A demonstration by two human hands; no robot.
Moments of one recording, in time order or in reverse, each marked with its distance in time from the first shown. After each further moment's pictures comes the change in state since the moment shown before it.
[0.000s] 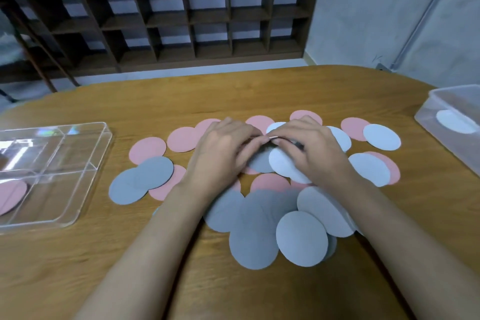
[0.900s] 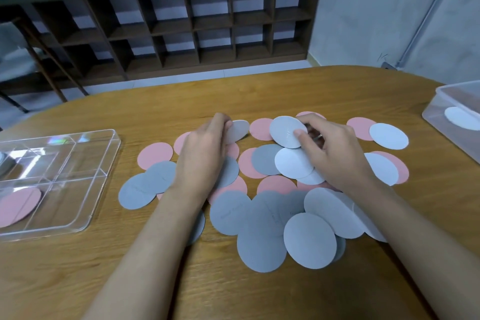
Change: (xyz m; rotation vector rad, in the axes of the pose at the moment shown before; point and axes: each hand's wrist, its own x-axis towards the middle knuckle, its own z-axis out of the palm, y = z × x) left_hand -0.006 -0.016 -0.017 0.068 0.141 -0.216; right_hand -0.007 -0.012 -0.017 0.117 0.114 0.186
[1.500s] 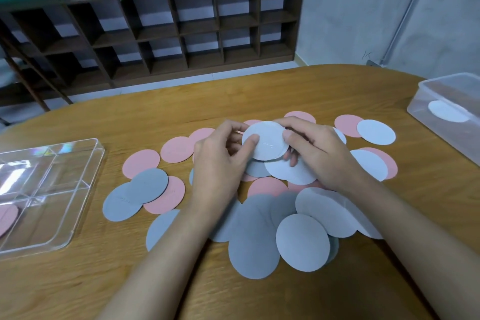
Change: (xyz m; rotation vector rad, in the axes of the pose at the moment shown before) left_hand -0.009 0.049 0.014 -0.520 0.012 -0.237; right_hand -0.003 -0.012 -0.010 0.253 -0.185 0.114
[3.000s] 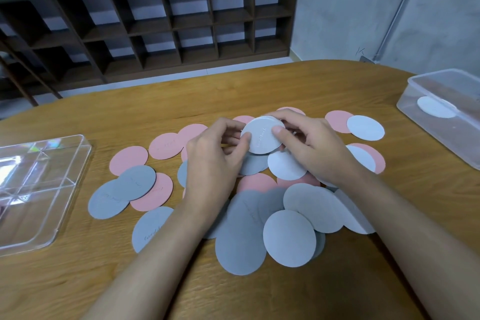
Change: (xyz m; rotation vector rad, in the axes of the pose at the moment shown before) left_hand -0.006 0.007 0.008 0.041 0.016 0.066; right_hand 0.001 0.007 -0.010 -0.085 -0.006 -0.030
